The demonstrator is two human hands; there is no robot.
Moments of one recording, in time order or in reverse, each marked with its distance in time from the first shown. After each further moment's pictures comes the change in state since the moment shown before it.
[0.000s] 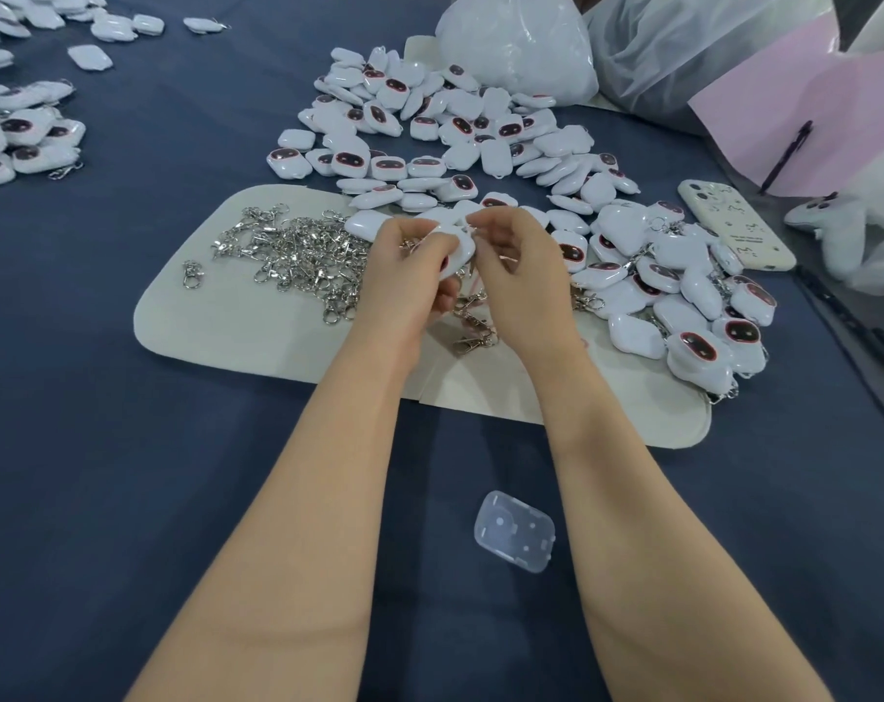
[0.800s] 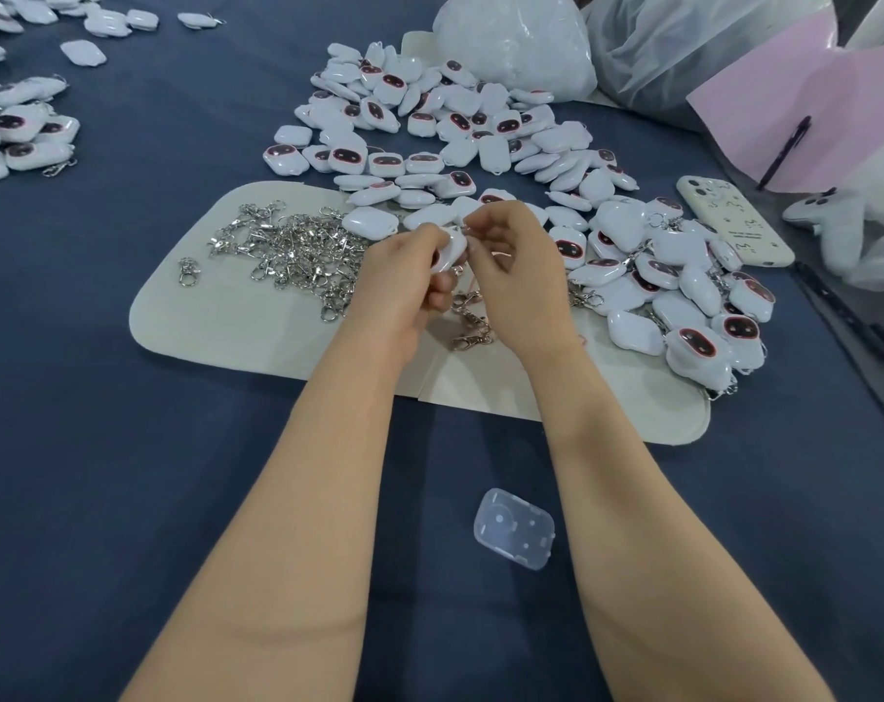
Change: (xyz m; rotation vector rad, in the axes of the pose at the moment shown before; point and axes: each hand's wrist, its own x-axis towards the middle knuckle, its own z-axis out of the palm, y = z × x) left_hand 0.005 0.002 -0.002 -0.084 -0.057 -0.092; right_hand -0.001 0.003 0.002 -0.015 -0.005 -0.044
